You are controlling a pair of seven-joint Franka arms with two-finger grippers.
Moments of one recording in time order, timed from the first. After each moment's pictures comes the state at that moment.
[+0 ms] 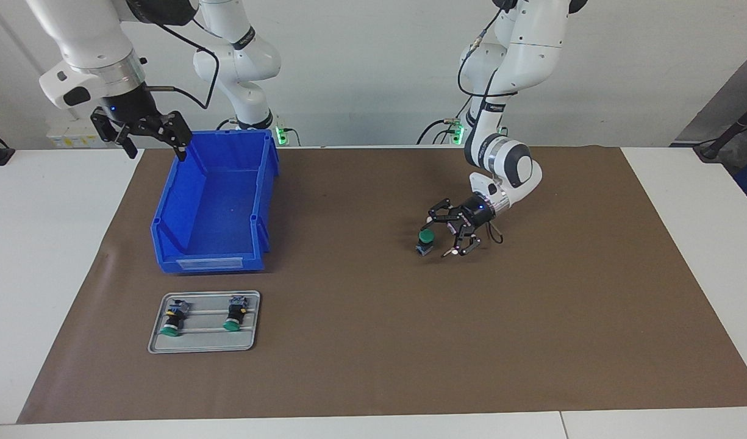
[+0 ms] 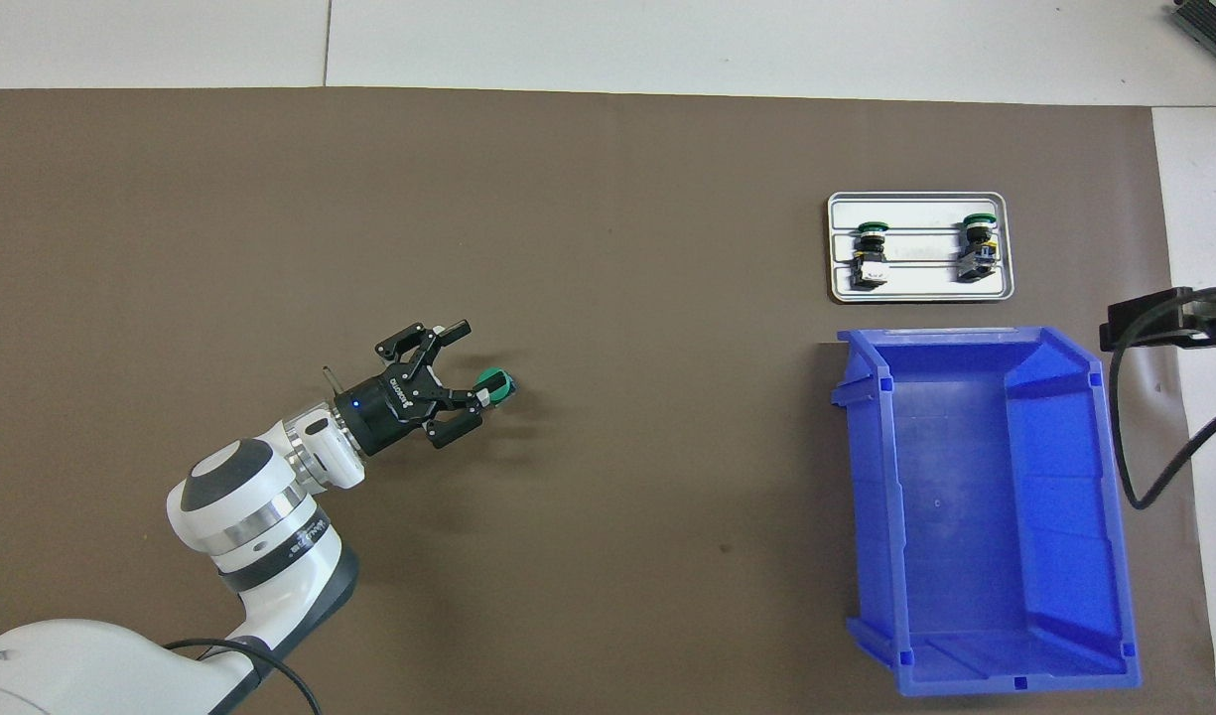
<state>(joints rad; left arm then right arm) -0.26 0.20 0.01 -2.40 -2.19 2.10 2.39 0.10 -0.06 -0.12 -1.60 -0.05 1.54 0.05</state>
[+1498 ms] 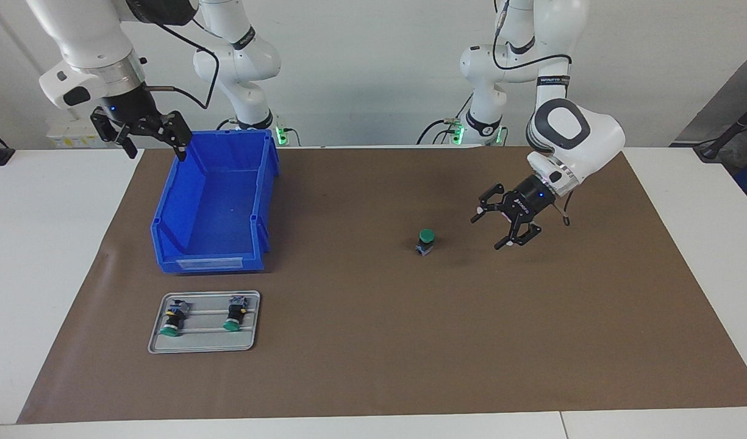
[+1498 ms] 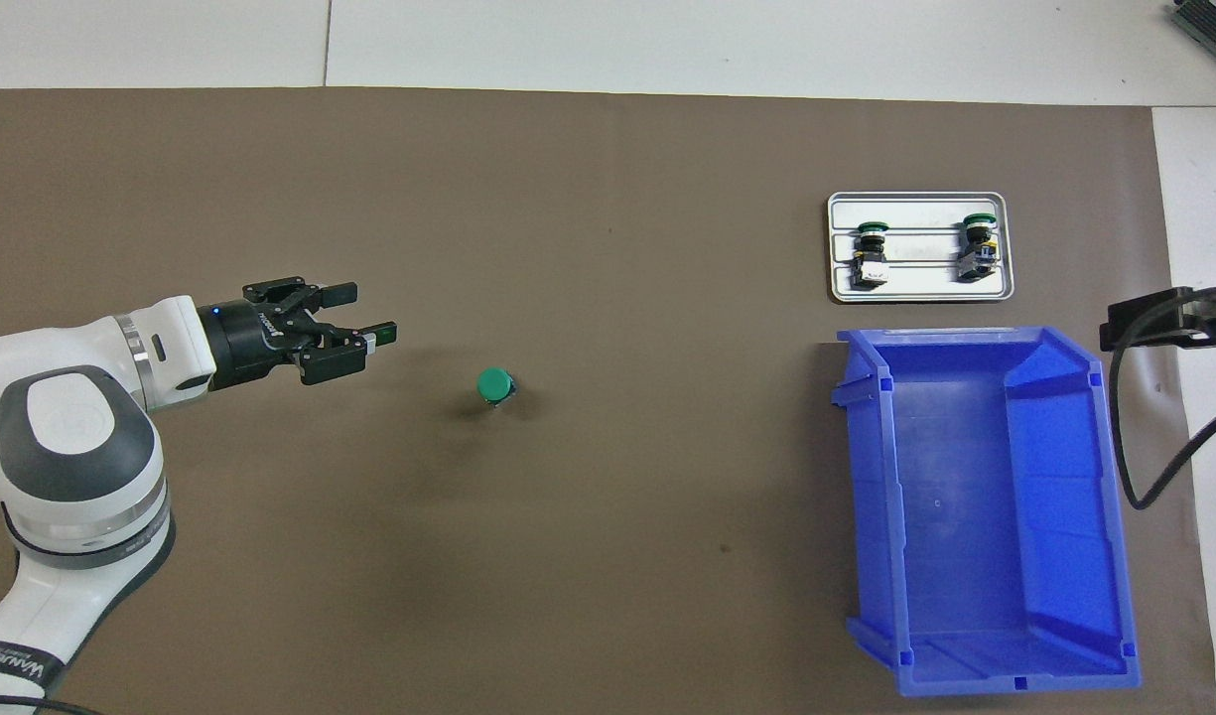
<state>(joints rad) -0.14 0.00 0.00 -2.21 -1.22 2.32 1.31 0.10 -0.06 -0.12 -1.60 -0.05 1.54 0.05</state>
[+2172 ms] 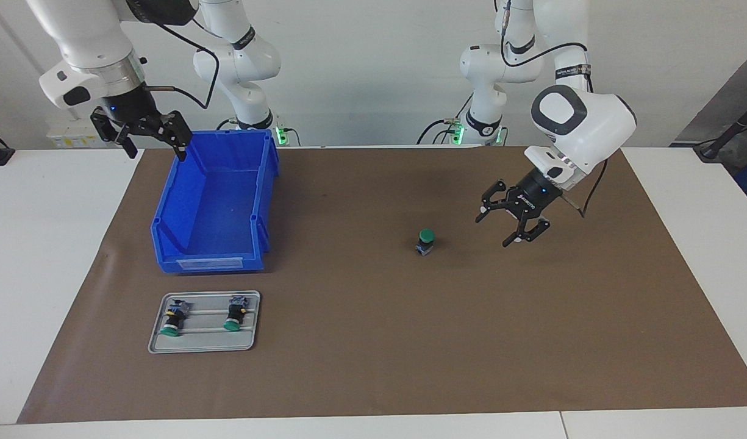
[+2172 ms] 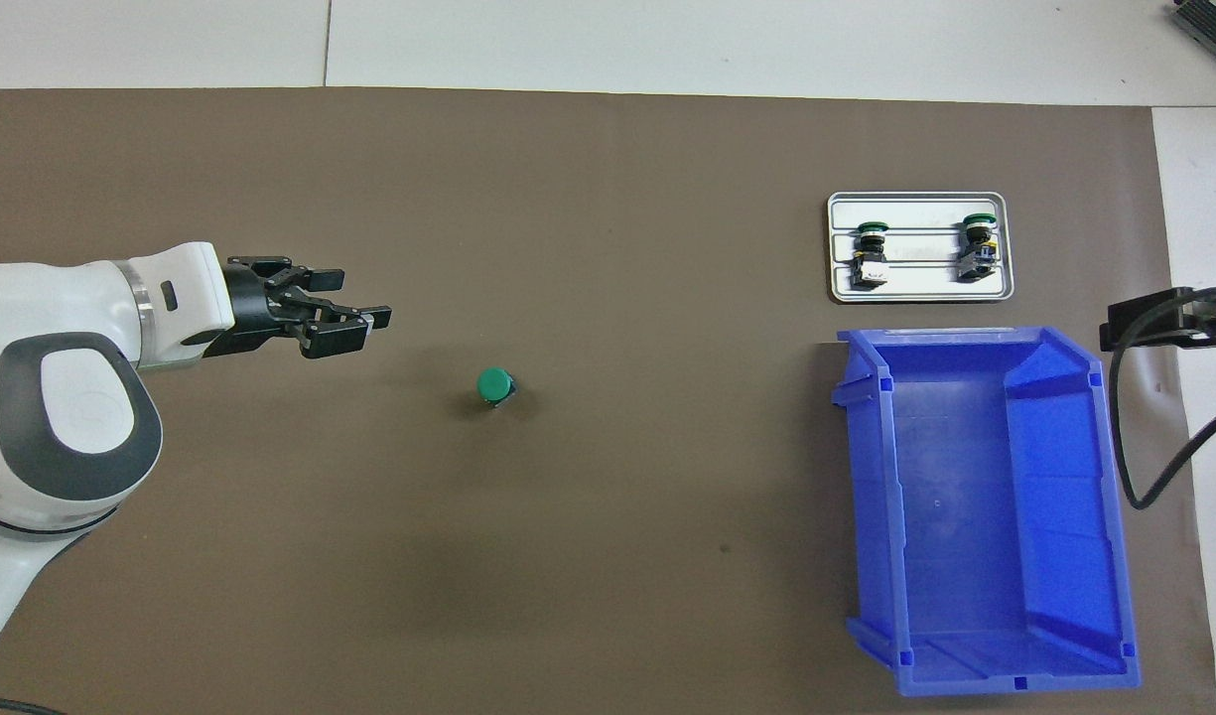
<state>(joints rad) -0.18 0.00 -0.01 -2.10 -0.80 2.32 0.93 0.10 -0.06 -0.12 -1.60 -0.05 1.54 0.05</state>
